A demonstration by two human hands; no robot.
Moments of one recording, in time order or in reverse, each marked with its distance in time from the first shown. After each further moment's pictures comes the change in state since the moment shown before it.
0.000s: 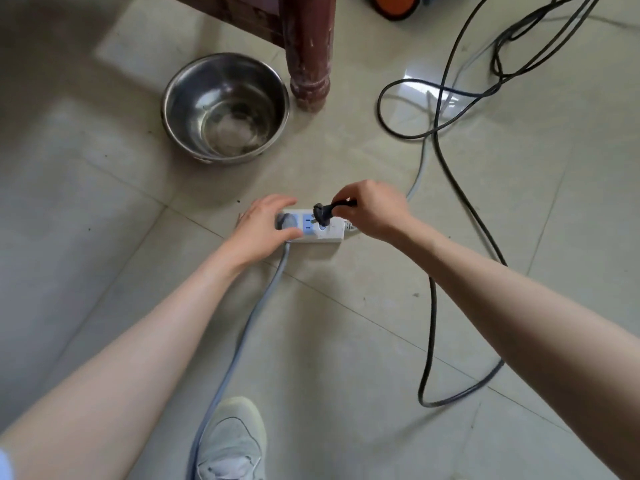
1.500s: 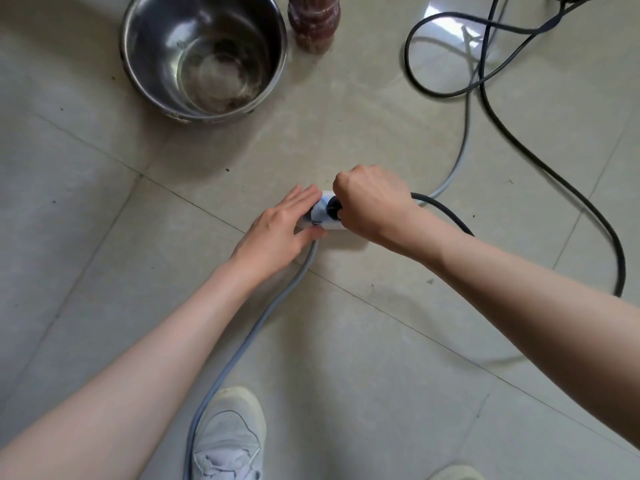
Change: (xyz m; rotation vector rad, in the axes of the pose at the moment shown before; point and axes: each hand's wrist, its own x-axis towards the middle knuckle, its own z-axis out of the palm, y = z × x) left_hand -0.006 -0.009 0.043 -0.119 -0.055 0.101; right_hand -0.002 -0.027 0.003 -0.390 -0.188 -0.172
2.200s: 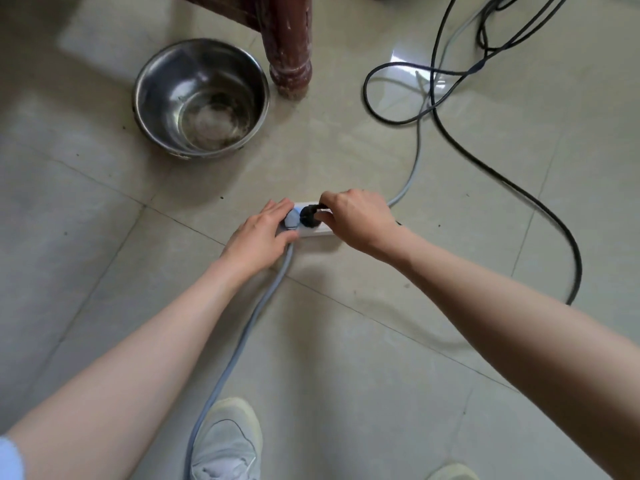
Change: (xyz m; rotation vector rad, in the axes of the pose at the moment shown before) left_hand 0.007 0.011 -0.016 0.230 -0.006 -0.100; right_hand -0.012 0.016 0.018 -0.016 0.113 0.048
